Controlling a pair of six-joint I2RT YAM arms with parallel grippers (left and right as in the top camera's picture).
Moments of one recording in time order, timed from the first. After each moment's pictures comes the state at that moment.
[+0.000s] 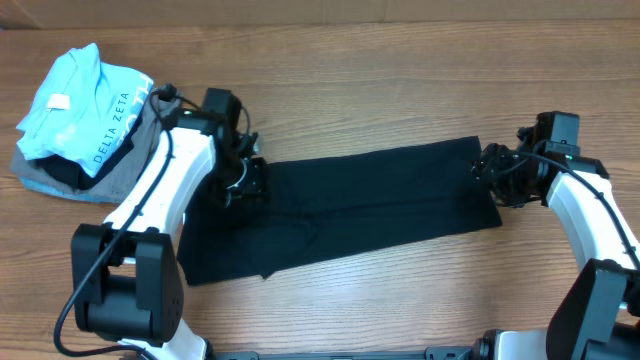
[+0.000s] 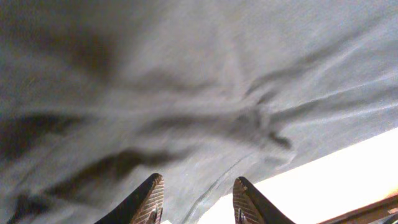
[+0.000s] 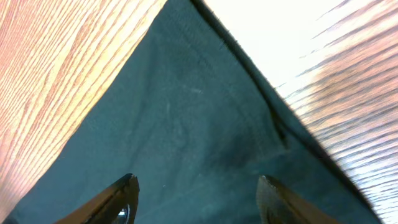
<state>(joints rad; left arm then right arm) -0.15 1.79 1.32 -1.12 0.30 -0.15 -0.22 1.58 1.00 -0.64 -0.31 0.45</state>
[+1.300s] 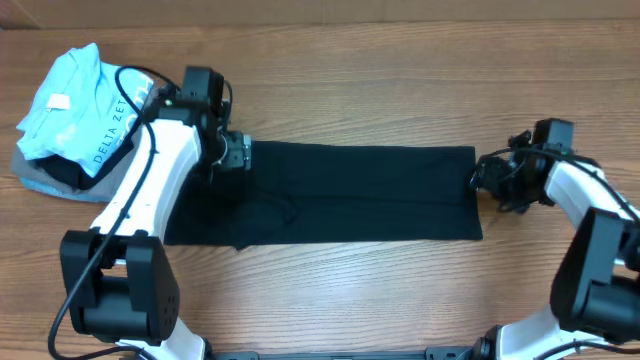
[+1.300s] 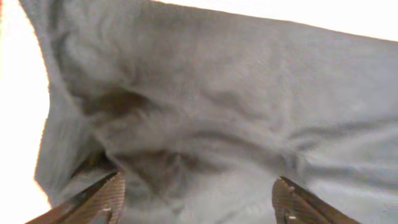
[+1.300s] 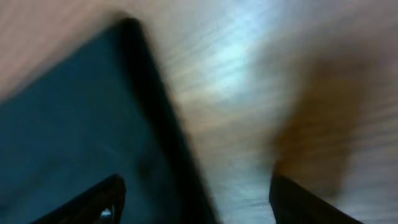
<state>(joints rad) -0.10 1.79 1.45 -1.06 0.02 -0.20 -0.28 1.79 1.02 -0.58 -0.33 0.18</state>
